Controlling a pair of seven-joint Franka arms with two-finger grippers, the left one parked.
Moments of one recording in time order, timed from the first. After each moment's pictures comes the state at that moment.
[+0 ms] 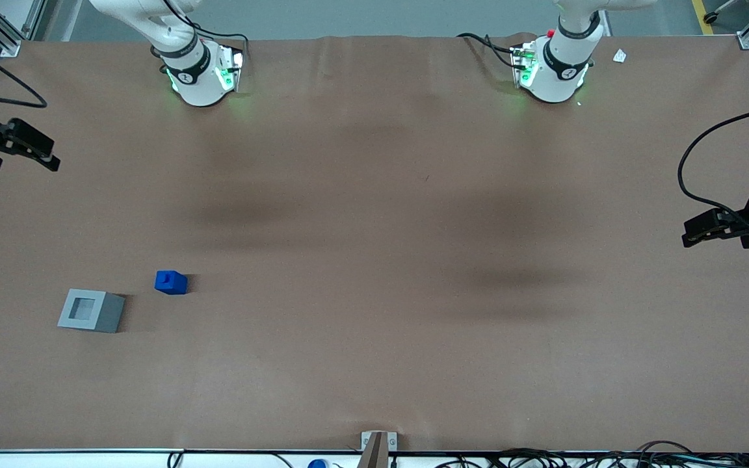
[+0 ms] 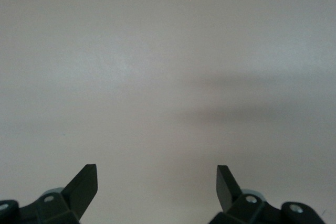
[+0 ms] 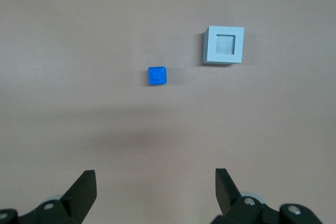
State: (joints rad) arm 0.05 -0.06 -0.08 -1.63 0.00 1.58 0.00
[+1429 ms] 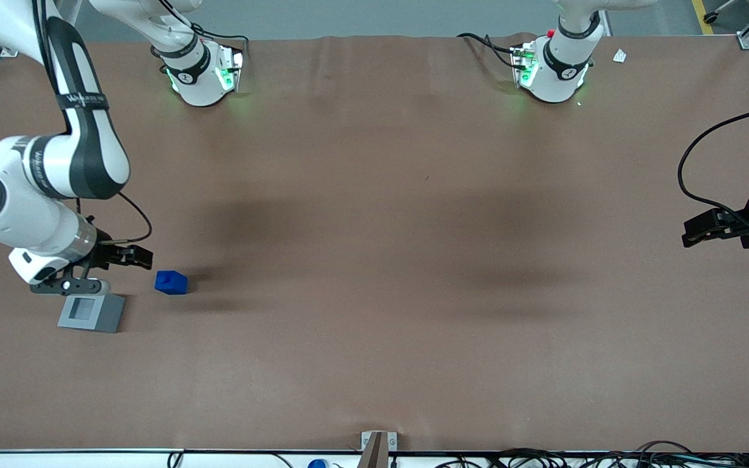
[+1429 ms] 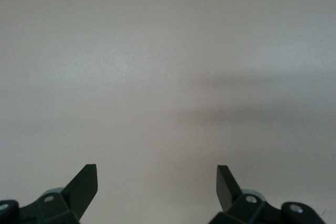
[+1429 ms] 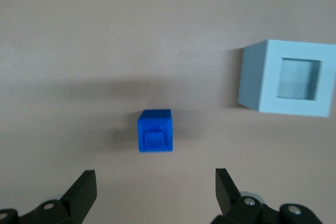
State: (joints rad) arm 0.07 0.32 -0.07 -1.86 0.01 2.19 0.00
